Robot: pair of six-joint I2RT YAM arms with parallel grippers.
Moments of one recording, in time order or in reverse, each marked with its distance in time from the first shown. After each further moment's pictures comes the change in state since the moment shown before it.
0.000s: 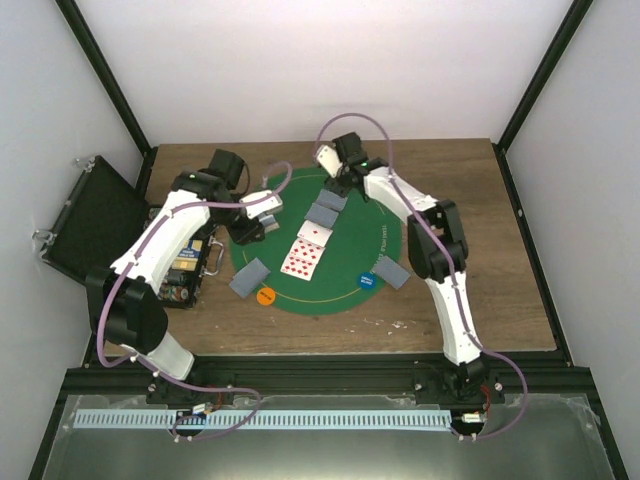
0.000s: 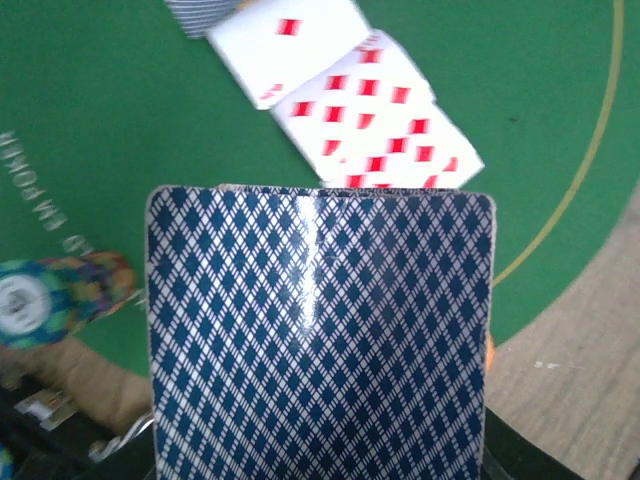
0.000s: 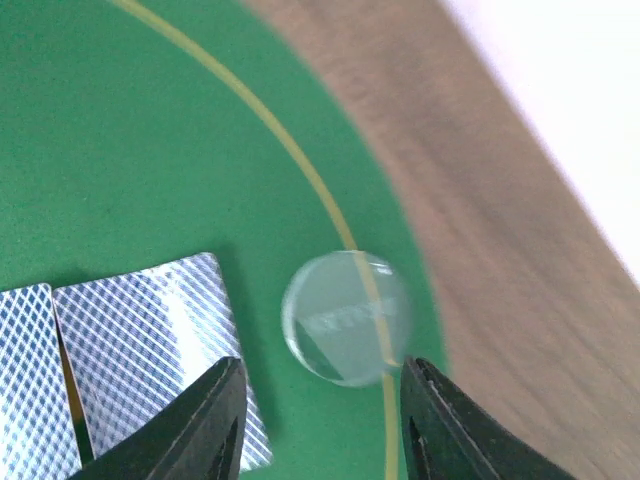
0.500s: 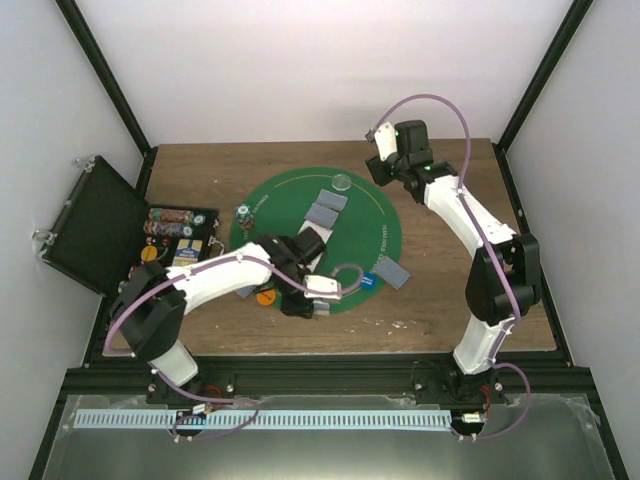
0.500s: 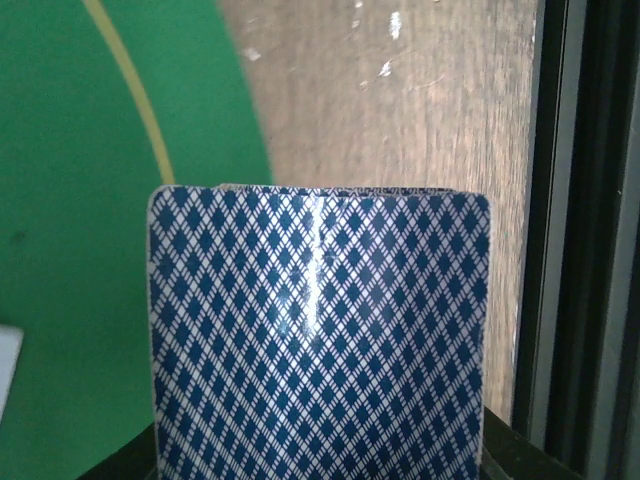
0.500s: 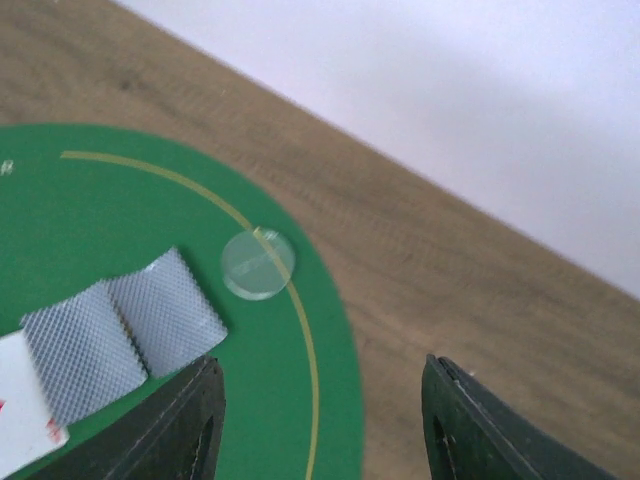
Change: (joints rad) left arm -0.525 0.028 -0.335 0.182 0.033 -0.023; right arm -0.169 -0.581 -0.452 0.151 -0.145 0.287
